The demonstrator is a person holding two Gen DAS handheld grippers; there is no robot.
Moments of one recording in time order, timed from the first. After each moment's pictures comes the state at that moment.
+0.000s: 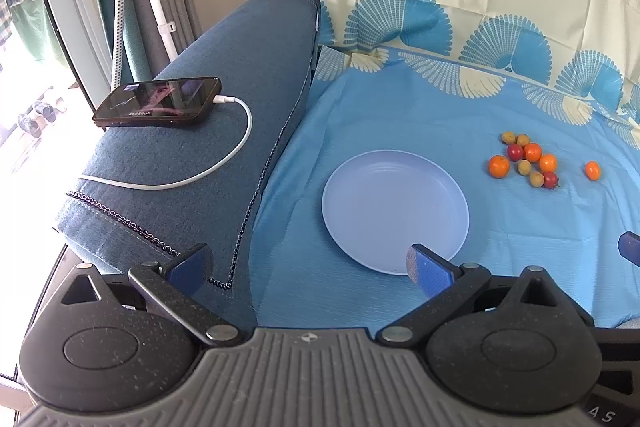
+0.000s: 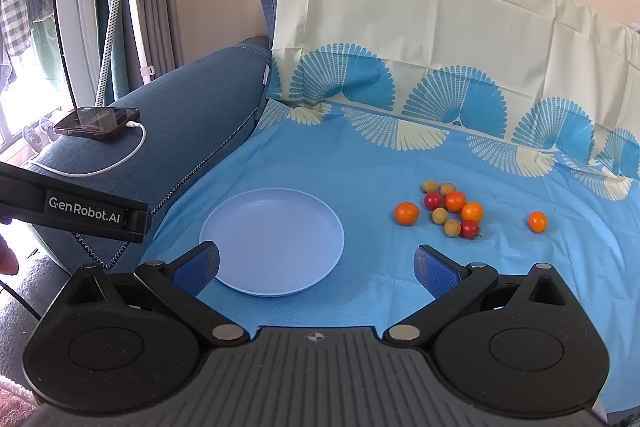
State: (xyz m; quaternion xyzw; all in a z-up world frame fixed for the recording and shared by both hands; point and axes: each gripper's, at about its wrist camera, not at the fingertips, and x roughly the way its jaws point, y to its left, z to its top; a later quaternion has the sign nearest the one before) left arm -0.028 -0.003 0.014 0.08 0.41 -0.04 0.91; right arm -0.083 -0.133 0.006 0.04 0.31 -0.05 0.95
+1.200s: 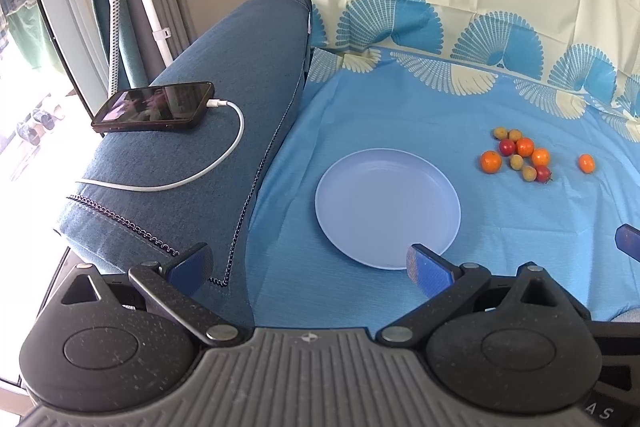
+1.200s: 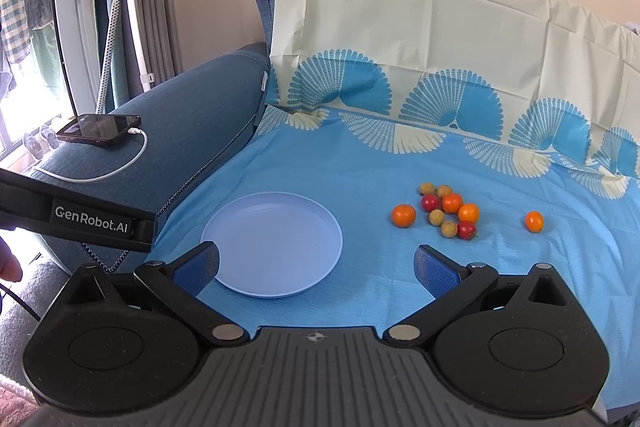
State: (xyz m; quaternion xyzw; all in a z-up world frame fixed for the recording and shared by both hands) left arm -0.040 -0.008 0.018 0.09 0.40 -0.05 0.91; right arm -0.094 -0.135 0.007 0.05 0.30 -0.06 0.95
